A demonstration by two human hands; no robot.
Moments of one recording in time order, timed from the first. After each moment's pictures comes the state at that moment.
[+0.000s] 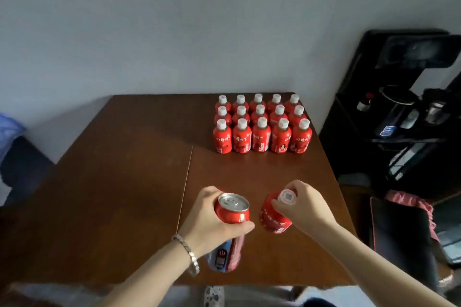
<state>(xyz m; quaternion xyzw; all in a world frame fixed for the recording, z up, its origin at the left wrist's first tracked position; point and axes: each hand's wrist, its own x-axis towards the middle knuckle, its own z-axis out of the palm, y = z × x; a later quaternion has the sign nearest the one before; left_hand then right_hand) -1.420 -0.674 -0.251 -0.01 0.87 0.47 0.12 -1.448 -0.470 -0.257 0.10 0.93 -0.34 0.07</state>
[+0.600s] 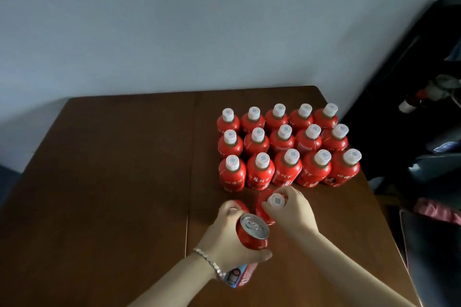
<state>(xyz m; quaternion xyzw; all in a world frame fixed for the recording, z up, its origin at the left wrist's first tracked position) -1.640 -0.704 -0.315 0.06 0.88 0.39 0.27 -1.663 -0.542 -0.331 0.19 0.89 -0.40 0.09</state>
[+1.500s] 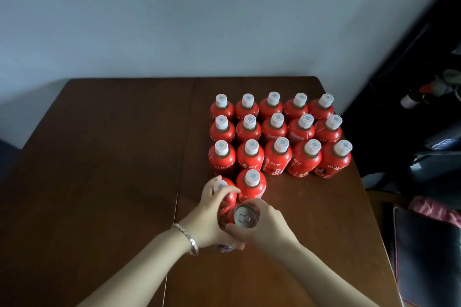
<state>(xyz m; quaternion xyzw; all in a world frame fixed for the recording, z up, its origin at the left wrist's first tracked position) -1.641 -0.707 -0.331 0.10 0.86 0.41 0.27 -1.622 -0.546 -0.312 0.09 0.84 -0.46 0.25</state>
